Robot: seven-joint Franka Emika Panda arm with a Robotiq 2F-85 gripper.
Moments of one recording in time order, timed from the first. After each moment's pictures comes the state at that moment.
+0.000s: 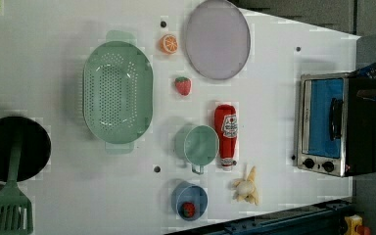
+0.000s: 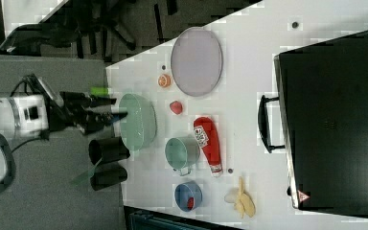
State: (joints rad) arm 0.01 -0.02 -0.01 -1.76 0.02 0.21 -0.02
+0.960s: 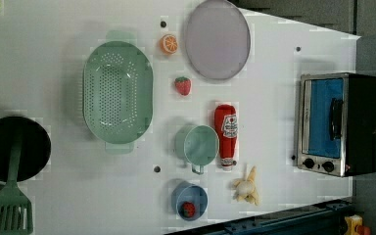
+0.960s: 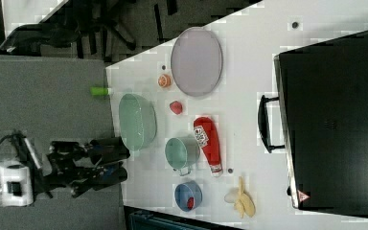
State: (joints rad) arm -0.02 -0.35 -0.03 -2.00 -0.01 0.11 0.04
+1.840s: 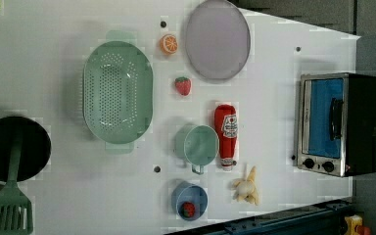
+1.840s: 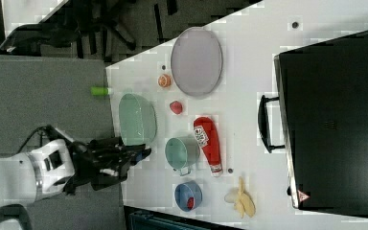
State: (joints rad) arm -0.02 -0.31 -0.18 -2.05 -0.01 0.21 -0.56
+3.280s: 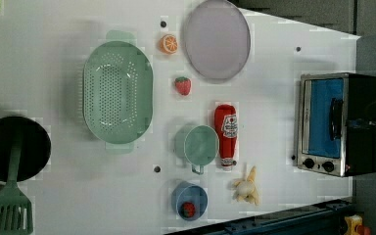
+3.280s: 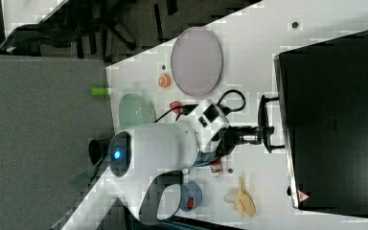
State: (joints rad) arm -0.06 0.10 -0.47 -2.18 -0.09 0.73 -1.14
